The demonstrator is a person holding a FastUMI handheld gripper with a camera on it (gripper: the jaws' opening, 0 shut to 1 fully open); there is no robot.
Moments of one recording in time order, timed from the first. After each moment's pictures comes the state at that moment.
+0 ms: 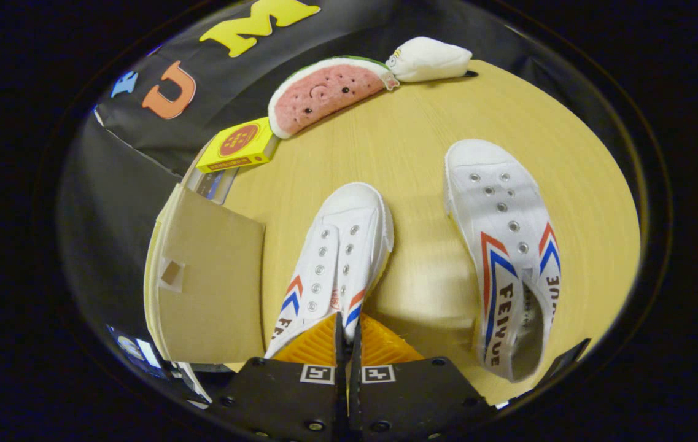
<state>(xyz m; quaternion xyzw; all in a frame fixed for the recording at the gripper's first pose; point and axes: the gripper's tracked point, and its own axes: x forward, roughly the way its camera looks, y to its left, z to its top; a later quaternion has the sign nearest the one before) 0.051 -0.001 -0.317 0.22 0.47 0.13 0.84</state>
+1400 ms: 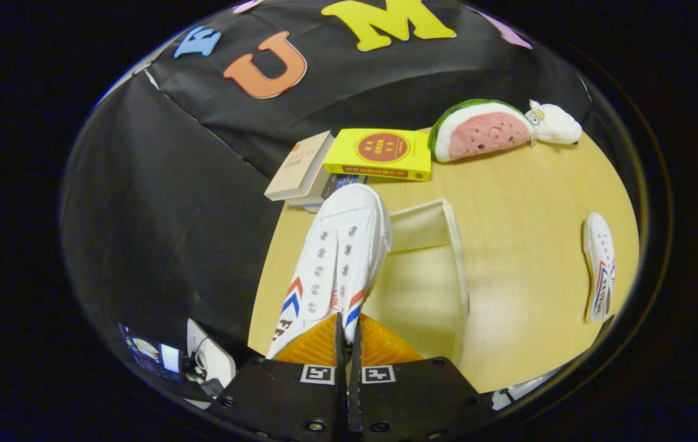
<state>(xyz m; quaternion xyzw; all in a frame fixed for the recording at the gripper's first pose) 0.026 0.270 -0.172 0.16 0.44 0.19 0.86</state>
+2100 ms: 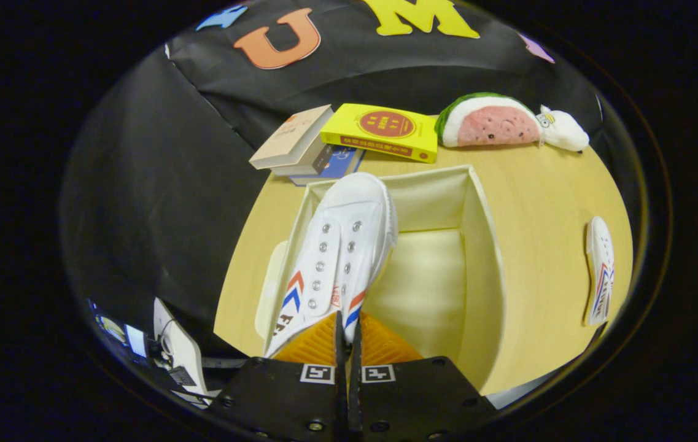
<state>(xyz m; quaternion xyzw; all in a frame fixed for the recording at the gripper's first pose) 0.024 0.291 -0.221 0.10 0.46 0.17 0.87</state>
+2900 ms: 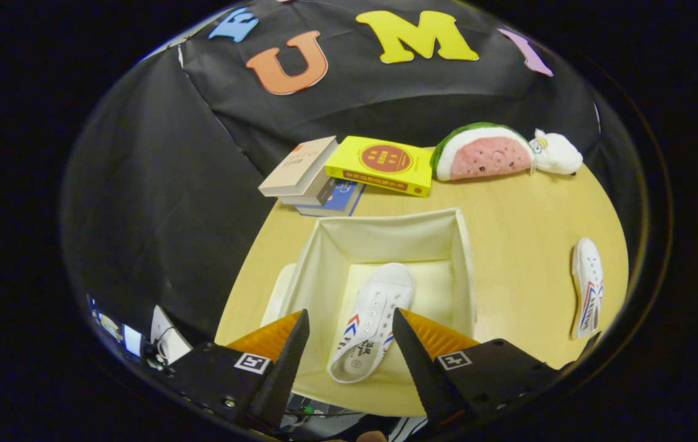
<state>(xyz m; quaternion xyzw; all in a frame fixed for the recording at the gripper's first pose) 0.027 0.250 -0.171 0.10 0.36 0.17 0.91</state>
